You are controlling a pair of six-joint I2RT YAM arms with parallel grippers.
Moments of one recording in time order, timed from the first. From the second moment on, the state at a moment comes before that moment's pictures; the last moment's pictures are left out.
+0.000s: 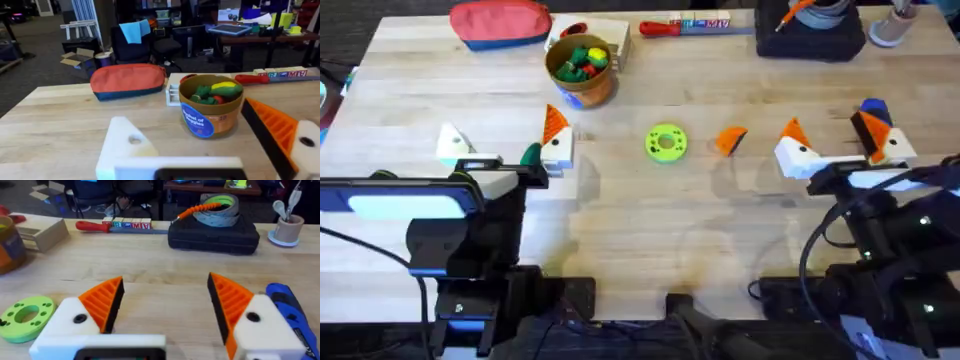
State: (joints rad) left arm -0.01 0.00 0.01 0.04 -0.02 0.07; right arm 0.00 0.00 0.01 -0.12 -0.02 0.00
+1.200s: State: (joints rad) left arm -0.01 1.09 0.98 -0.94 -0.07 0.07; right arm 0.00 0.62 0.72 -0.62 -0.06 -0.02
